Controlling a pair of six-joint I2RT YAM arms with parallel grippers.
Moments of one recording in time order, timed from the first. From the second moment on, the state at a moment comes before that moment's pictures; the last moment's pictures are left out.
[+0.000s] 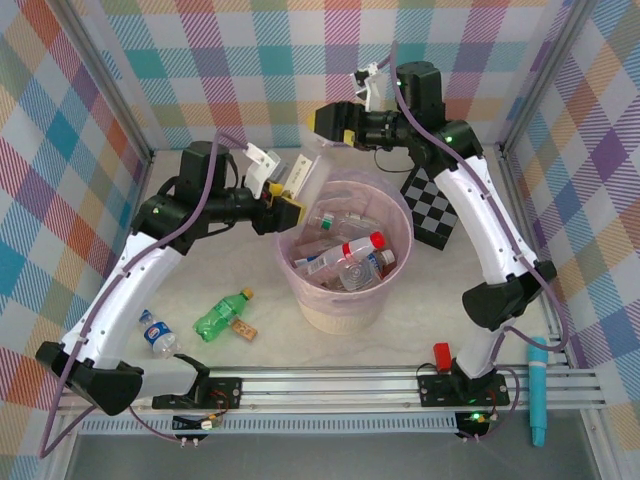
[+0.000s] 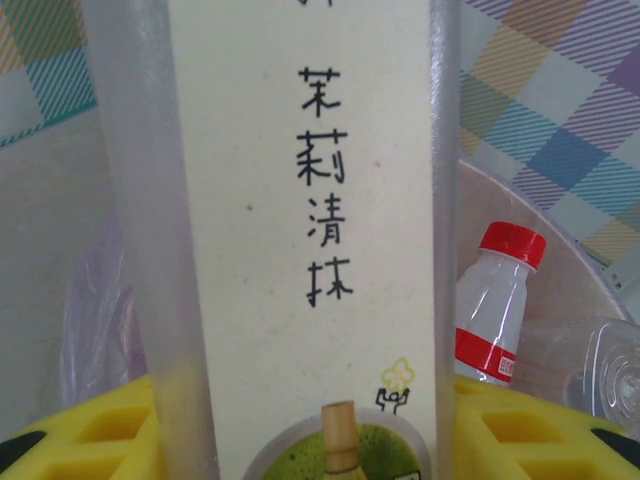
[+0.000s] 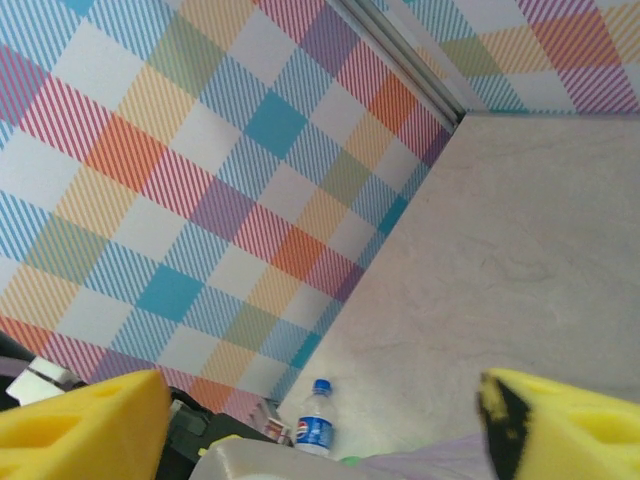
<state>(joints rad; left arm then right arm) -0.47 1.27 1.53 -0.79 0.59 0.06 0.50 1.79 2.22 -0.76 -0.68 0.59</state>
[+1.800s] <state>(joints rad) -0.42 1.26 1.15 -0.37 0.40 -0.70 0.66 1.43 1.55 -0.57 -0.81 -0.15</state>
